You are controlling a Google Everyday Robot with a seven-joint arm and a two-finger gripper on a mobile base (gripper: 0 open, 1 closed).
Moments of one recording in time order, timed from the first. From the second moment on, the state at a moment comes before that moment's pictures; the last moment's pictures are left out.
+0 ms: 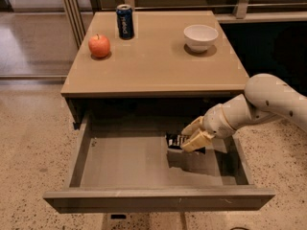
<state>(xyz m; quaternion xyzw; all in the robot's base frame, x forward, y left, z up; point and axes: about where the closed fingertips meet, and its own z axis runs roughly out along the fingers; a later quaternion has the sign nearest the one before) 0.525 -0.120 0.685 -0.57 0.73 0.27 0.26</state>
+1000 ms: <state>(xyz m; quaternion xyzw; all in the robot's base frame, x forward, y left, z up) 0.534 -0.102 0.638 -0.58 0.72 0.25 0.29</state>
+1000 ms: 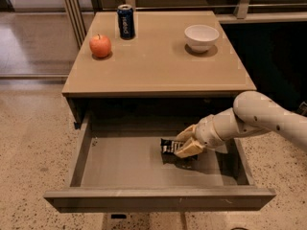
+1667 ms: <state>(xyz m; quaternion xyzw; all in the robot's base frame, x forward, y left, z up) 0.540 -0.091 0.610 -0.61 0.70 0.22 0.30</state>
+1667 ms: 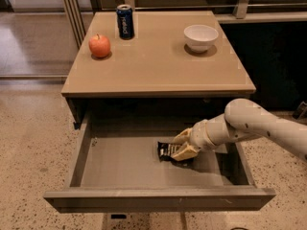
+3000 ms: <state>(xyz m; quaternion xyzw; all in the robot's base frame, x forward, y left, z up) 0.543 -0.089 0.595 -0.61 0.70 0.21 0.29</state>
